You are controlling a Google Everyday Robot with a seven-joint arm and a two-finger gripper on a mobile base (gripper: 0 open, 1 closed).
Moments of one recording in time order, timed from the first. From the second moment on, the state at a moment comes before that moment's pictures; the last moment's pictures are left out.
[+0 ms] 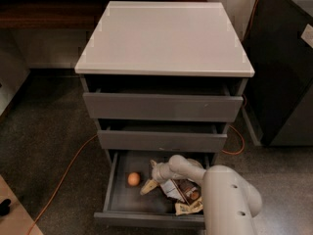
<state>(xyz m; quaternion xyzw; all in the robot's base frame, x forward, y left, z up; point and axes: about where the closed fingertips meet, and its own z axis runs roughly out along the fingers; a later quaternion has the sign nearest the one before) 0.673 0.032 0.167 -0.55 0.74 0.23 0.30</state>
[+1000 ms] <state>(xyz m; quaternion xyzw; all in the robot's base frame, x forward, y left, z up) 0.678 0.101 0.136 -0.56 0.71 0.28 0.31</state>
